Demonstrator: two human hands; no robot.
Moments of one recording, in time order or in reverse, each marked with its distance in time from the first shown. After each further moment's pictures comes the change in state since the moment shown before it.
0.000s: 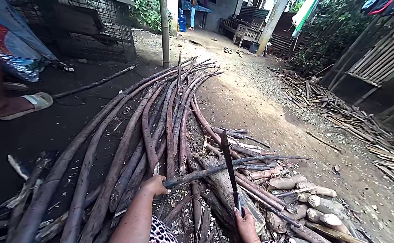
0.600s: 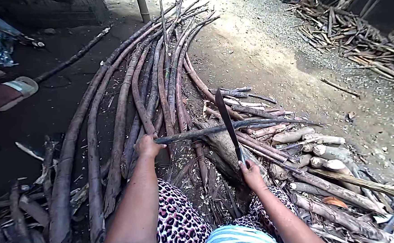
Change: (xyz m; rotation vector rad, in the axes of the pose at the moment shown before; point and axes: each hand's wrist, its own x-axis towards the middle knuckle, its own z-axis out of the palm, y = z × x) left_hand 0.001 0.015 -0.010 -0.030 0.525 -0.121; right_hand 0.005 -0.026 -0.034 0.095 -0.114 -0.033
